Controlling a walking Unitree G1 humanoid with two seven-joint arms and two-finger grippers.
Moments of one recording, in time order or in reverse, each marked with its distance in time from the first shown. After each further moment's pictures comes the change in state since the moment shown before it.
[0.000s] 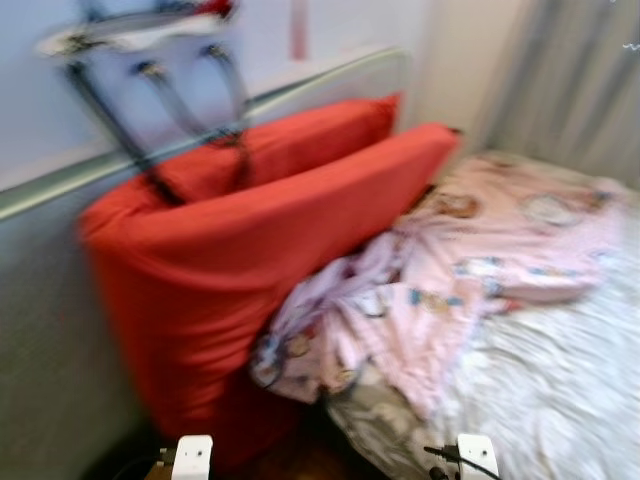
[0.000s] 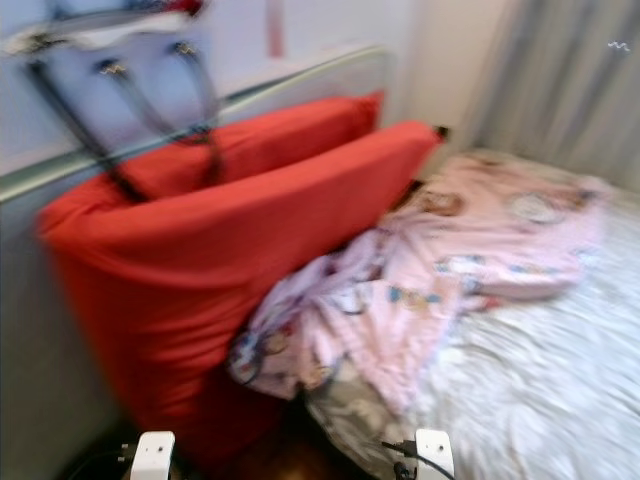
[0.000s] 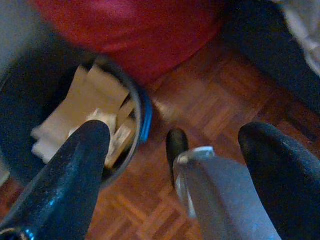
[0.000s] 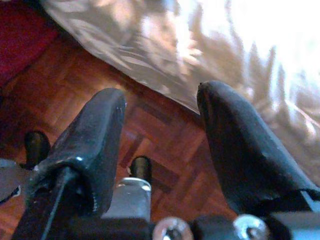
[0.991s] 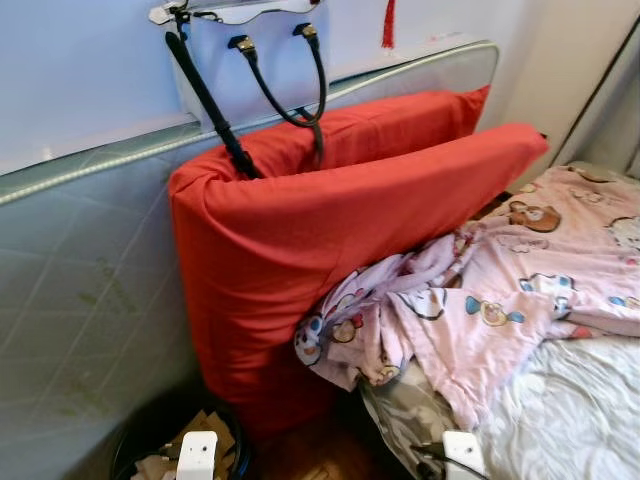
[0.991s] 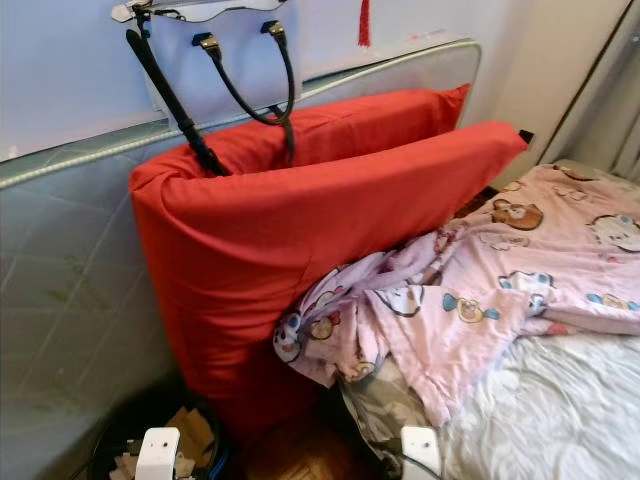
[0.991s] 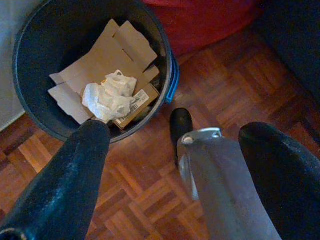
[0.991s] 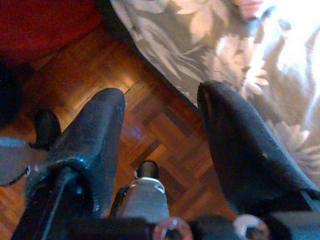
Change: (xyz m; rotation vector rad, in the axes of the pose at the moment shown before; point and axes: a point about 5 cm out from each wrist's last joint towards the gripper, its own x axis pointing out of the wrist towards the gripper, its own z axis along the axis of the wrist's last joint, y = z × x) left arm 0.000 -0.004 0.000 -0.001 0.002 -0.008; right arm 0.001 0.011 0.005 -0.010 -0.037 0.016
